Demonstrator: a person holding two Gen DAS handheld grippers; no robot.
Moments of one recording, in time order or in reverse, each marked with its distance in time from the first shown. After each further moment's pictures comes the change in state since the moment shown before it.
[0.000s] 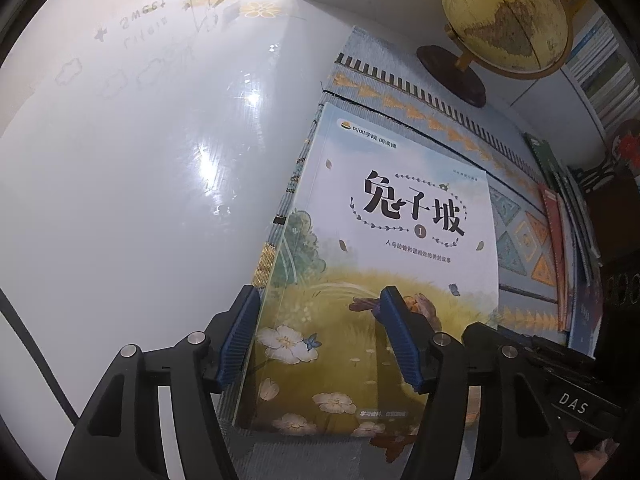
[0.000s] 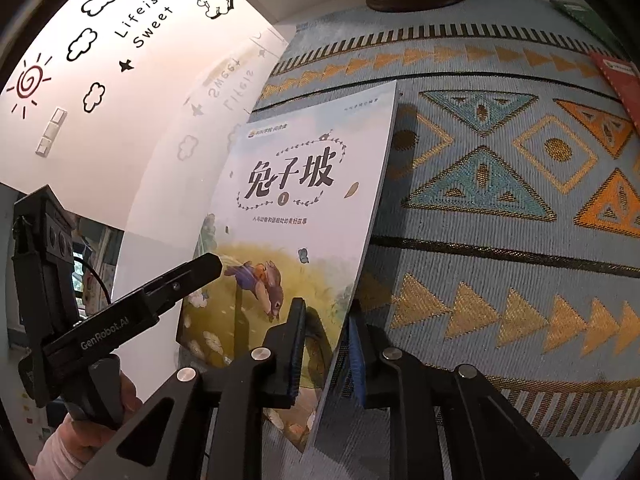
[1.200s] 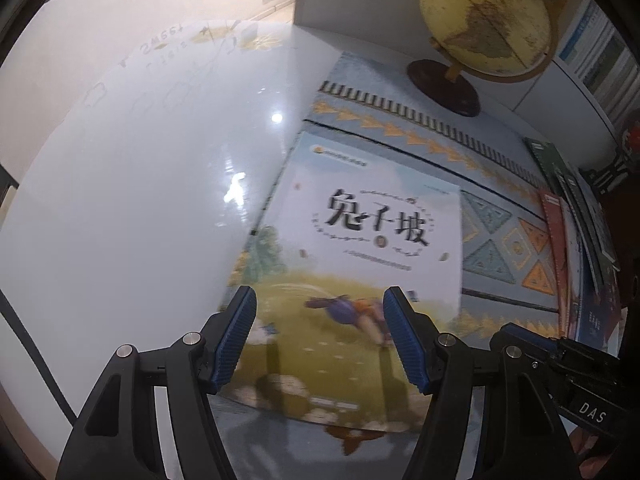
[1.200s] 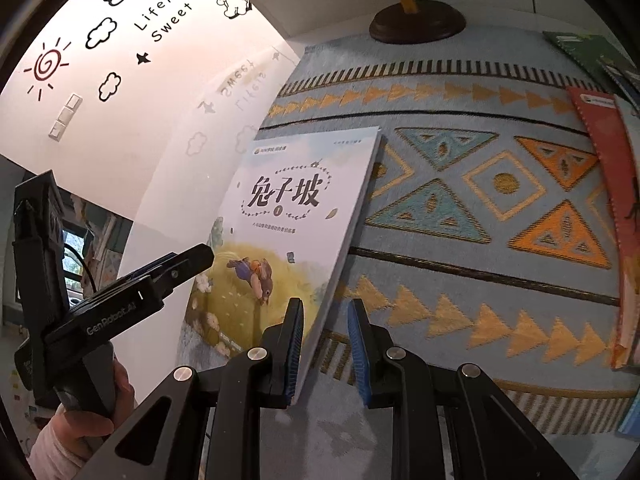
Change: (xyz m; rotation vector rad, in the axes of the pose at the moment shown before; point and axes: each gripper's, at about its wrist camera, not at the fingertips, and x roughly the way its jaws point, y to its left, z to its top) left arm -0.031 -0.049 -0.004 0.015 -0.073 0.113; right arm -0.044 -0.010 -0.003 -0.071 -0.022 0.001
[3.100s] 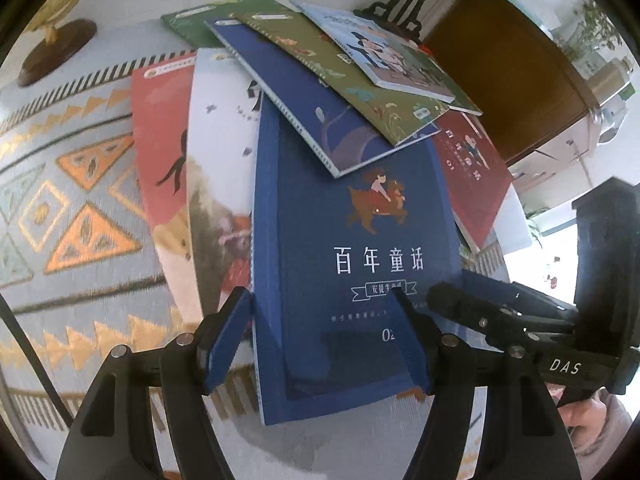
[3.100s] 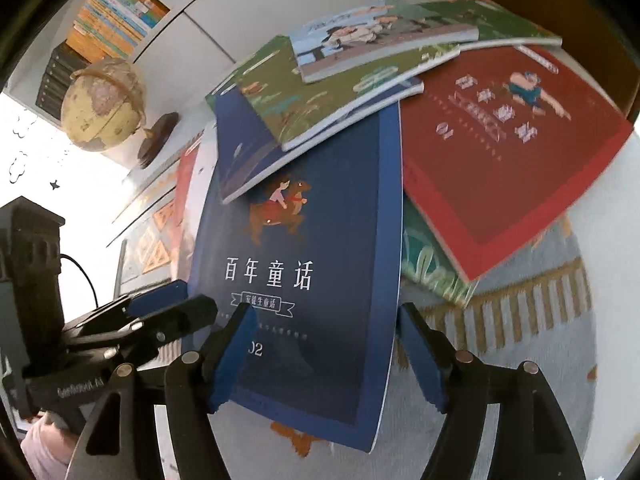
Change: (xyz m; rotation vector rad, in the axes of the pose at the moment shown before) left arm 0.047 -0.346 -0.084 0.448 0.228 -0.424; right arm -0.193 -0.286 -0.103 0.366 -0.179 -0.195
